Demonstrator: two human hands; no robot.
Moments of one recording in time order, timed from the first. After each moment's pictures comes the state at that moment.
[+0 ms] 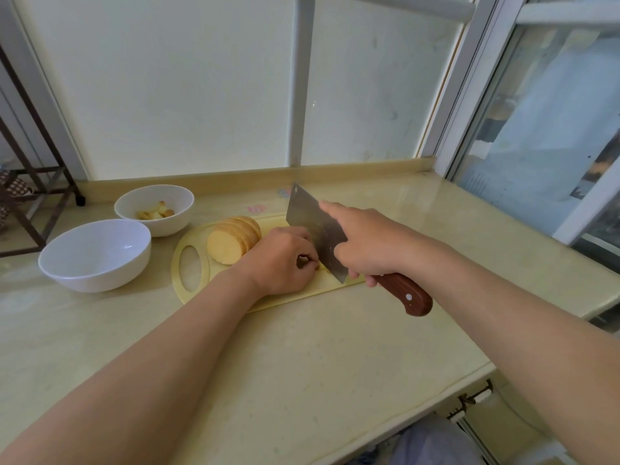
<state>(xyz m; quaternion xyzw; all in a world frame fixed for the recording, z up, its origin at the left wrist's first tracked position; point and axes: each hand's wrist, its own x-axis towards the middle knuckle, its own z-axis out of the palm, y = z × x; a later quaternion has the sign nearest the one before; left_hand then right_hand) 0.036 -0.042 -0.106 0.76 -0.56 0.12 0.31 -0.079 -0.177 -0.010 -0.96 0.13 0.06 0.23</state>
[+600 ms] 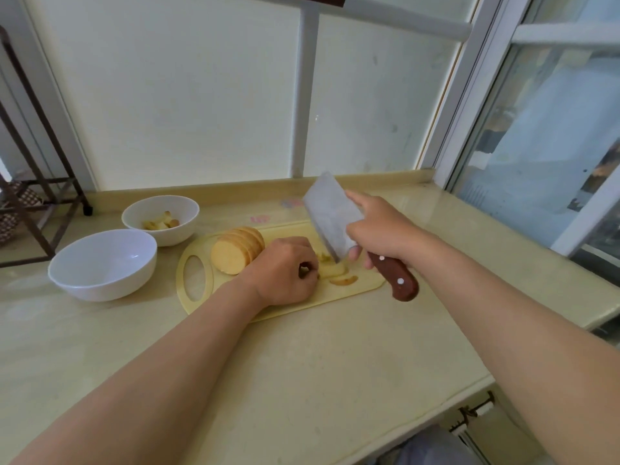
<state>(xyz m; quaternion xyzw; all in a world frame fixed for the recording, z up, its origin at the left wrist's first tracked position) 0.035 -0.043 -0.105 0.76 -0.55 0.12 0.33 -0.056 -0.206 -0.011 -0.91 0.19 -0.03 0.38</state>
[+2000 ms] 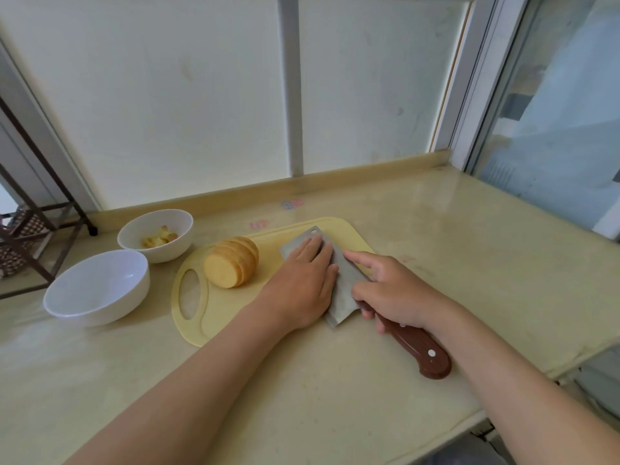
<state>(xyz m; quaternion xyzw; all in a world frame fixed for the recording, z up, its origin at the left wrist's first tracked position) 0.008 -0.075 -0.108 0.88 -0.43 0.01 0.19 -0.093 -0.225 -0.079 -0.87 0.14 0.04 0.47</state>
